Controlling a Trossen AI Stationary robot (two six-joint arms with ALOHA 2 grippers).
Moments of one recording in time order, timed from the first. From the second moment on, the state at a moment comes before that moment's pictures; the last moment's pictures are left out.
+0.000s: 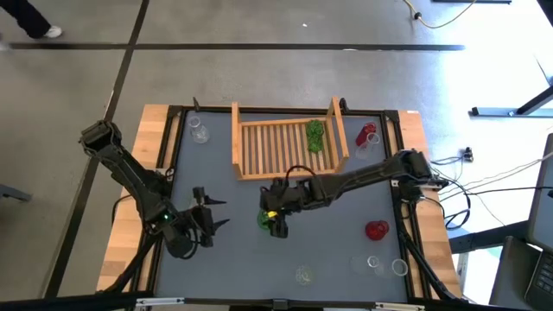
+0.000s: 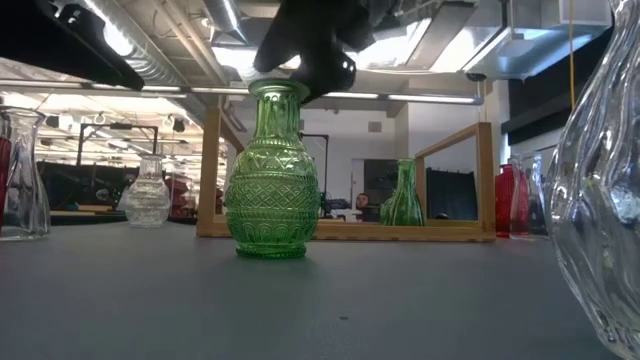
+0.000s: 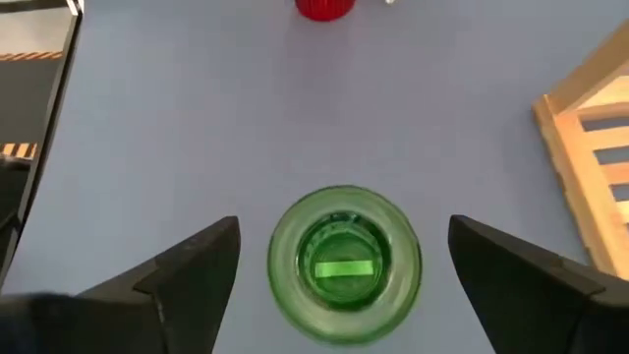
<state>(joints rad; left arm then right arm) -0.84 1.26 0.67 -0.43 -0.99 -0.63 0.23 1.95 1.59 -0.50 0.03 0.26</state>
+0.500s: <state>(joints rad) -0.84 1.26 0.67 -0.42 -0.98 -0.63 0.24 1.98 1.59 -0.49 0.04 0.23</state>
